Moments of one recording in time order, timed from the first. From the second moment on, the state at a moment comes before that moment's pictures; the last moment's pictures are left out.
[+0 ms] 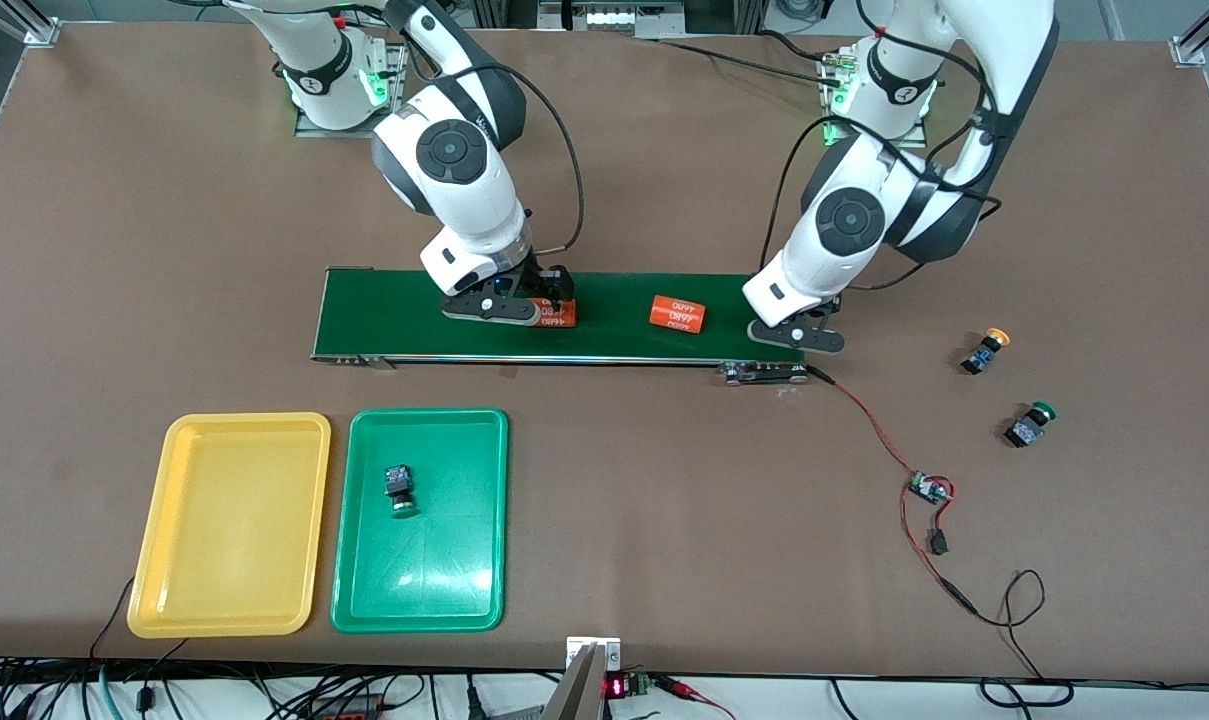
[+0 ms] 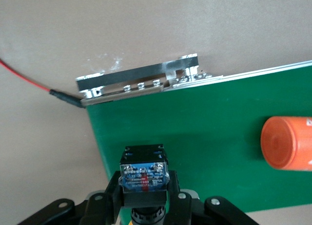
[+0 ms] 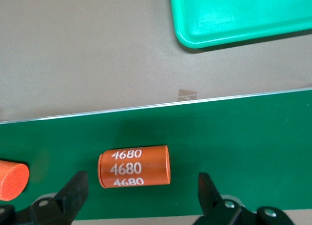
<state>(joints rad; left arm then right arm) -0.21 0.31 -0.27 -2.08 0.05 2.24 -0.33 0.31 0.37 0.40 -1.88 -0.15 2.31 0.90</state>
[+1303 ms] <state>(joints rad) 0.29 0.29 -0.25 -2.08 0.04 2.09 0.06 0.30 0.37 0.39 -1.88 -0.17 2.30 0.89</state>
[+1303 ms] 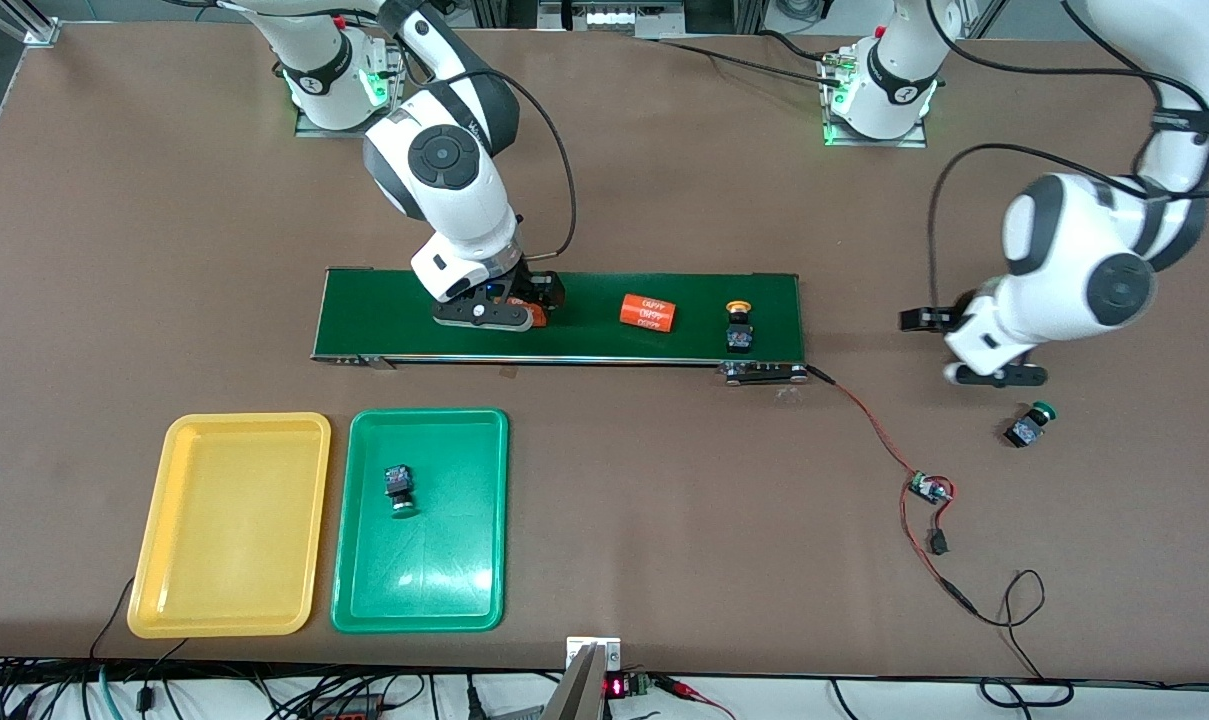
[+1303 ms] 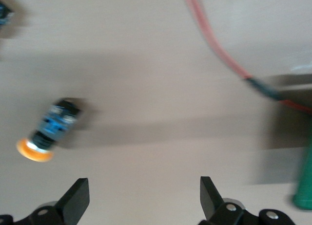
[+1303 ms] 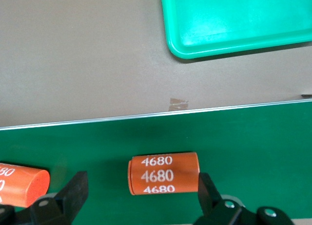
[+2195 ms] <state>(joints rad) 0.42 0.47 -0.25 -2.09 0.32 2.38 0.53 0.30 0.38 0.39 -1.88 -0.22 2.29 0.82</state>
